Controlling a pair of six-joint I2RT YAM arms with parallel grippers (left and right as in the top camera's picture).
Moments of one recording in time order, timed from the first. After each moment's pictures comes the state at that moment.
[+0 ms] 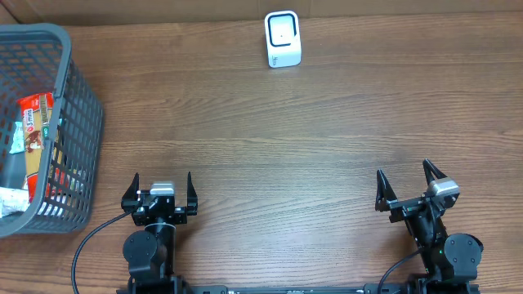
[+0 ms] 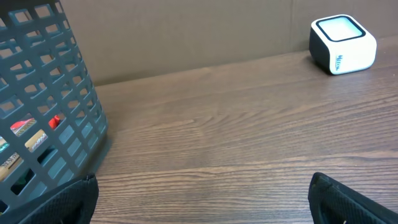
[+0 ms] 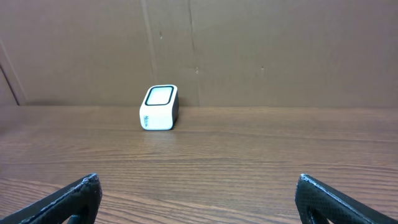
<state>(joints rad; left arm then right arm) 0.13 0.08 0.01 -0.08 0.02 0.19 -0.01 0.01 0.02 -0.01 -0.25 0.09</state>
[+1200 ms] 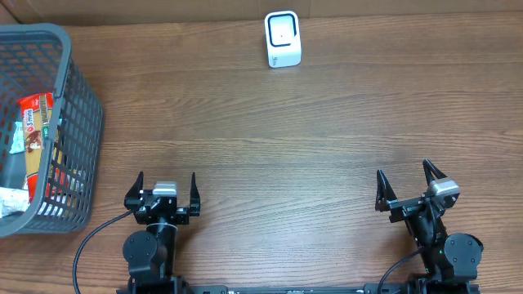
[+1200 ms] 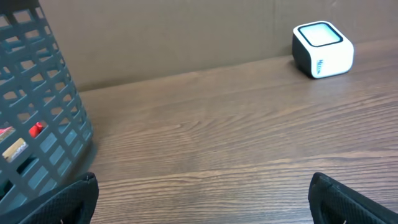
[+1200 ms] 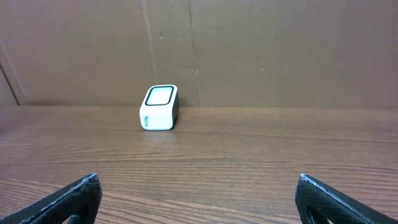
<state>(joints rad) 0.13 0.08 0.01 -0.07 0.08 0.19 -0.01 0.01 0.02 -0.01 -0.25 0.09</state>
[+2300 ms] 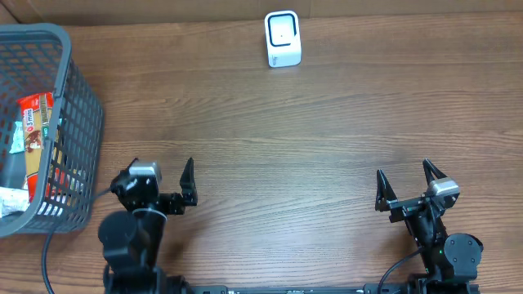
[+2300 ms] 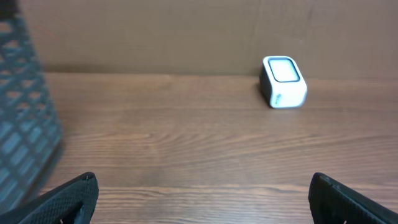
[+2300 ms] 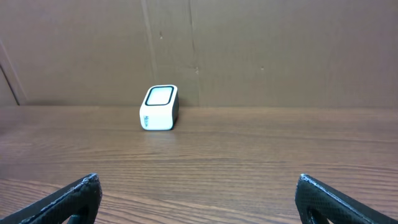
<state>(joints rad) 0.13 0.35 0.39 -0.27 0.16 -0.02 -0.01 0.01 0.02 -0.01 -0.25 0.09</state>
